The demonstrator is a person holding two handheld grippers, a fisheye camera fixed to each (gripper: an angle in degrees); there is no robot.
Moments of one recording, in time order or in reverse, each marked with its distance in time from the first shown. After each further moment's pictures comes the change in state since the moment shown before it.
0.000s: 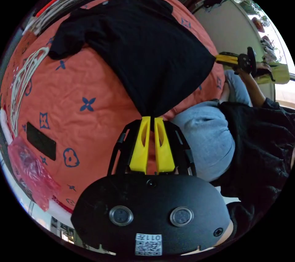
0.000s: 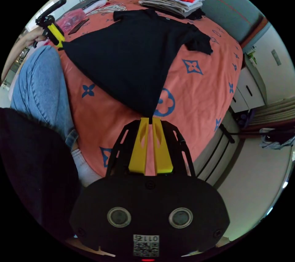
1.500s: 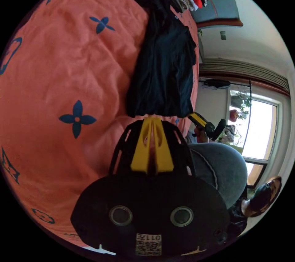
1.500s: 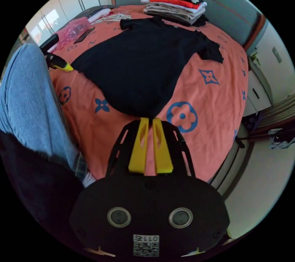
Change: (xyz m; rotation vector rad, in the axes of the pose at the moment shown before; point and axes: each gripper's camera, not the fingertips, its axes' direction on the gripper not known) left arm -0.161 0.165 0.155 0.383 0.589 -0.622; right arm 0.097 -0.024 0.015 0.085 -0.088 0.045
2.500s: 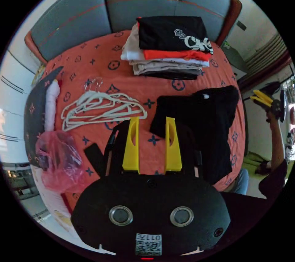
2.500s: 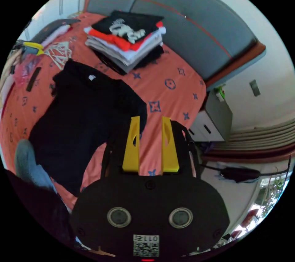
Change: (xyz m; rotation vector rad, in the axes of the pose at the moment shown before) left arm 0.113 -0.138 -0.225 0.220 -0.764 0.267; right arm 0.273 -0.291 -0.155 -0.027 0.349 -0.012
